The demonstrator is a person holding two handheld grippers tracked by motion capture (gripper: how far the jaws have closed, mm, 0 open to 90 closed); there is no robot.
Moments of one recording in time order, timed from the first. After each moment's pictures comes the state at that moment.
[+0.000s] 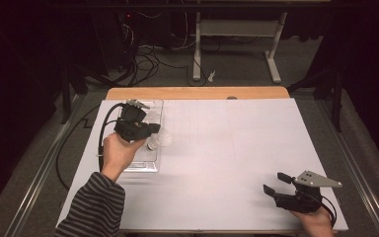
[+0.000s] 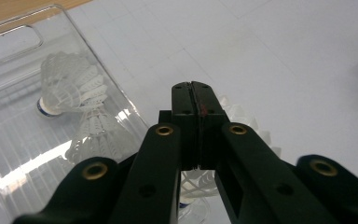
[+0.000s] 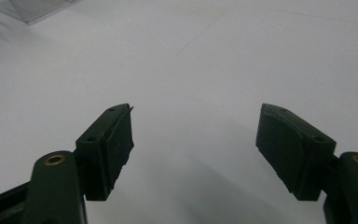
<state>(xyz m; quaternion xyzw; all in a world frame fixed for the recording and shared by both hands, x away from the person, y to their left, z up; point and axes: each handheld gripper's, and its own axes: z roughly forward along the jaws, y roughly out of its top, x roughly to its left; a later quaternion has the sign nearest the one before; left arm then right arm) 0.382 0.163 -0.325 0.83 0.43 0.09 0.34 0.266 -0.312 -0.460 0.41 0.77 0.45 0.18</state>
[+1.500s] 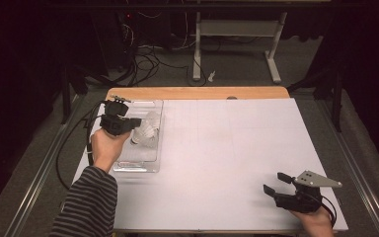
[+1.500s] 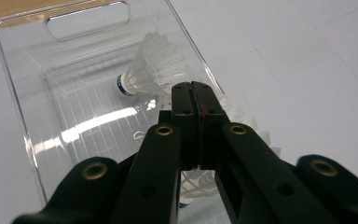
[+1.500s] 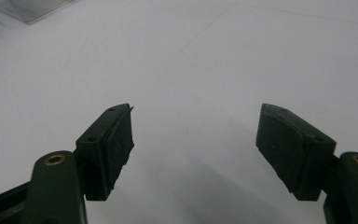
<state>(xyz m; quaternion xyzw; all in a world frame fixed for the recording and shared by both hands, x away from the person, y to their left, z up) 0.409 0.206 -0.342 0.79 0.51 0.12 0.32 0.266 -0.312 -0.460 0.41 0.77 0.44 0.18</state>
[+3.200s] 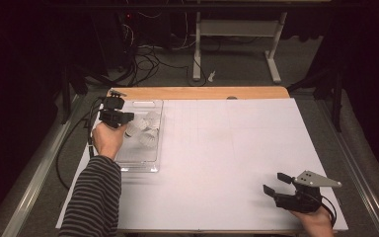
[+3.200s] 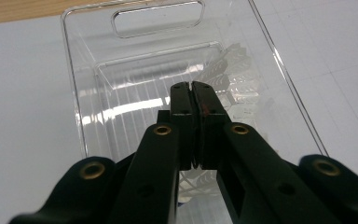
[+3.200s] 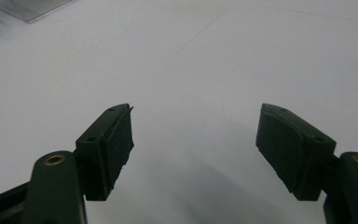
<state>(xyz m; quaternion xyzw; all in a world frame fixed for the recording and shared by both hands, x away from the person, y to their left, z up) 0.449 0.223 -0.365 0.75 0.58 0.14 0.29 0.266 -0.312 -0.460 0.41 0.77 0.44 0.18</state>
